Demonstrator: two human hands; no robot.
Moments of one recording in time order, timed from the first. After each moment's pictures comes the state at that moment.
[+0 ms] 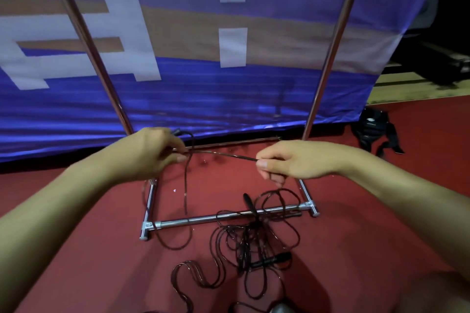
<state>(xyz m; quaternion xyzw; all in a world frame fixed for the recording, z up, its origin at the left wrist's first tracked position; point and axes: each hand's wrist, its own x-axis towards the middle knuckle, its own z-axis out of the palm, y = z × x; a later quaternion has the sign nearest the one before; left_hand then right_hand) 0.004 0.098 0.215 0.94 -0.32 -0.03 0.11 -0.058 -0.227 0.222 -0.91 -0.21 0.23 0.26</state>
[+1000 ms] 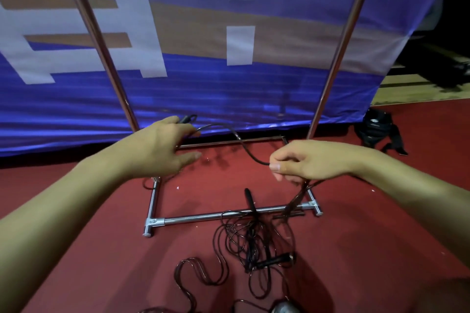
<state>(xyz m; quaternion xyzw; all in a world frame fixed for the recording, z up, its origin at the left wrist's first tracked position) -0.007 0.092 0.221 0.95 -0.29 -0.01 0.11 -0.057 -0.230 0.215 -0.91 -0.22 0.24 0.26</state>
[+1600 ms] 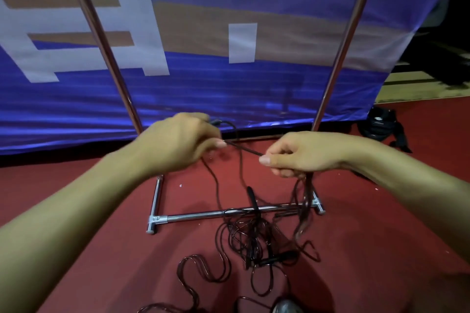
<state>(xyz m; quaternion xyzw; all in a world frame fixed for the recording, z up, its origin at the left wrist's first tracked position) -0.021 0.061 0.236 0.92 -0.36 0.04 0.11 -0.057 -0.212 0.227 -0.90 -0.19 0.26 0.30</state>
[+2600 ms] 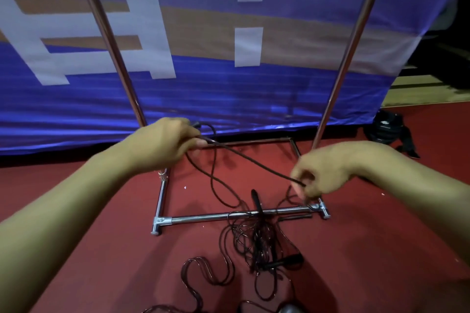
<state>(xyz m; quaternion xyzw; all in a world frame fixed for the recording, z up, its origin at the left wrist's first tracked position) -0.003 0.097 0.230 0.93 -0.33 0.00 0.13 -0.044 -0.236 0.208 -0.91 -0.21 0.37 0.02</state>
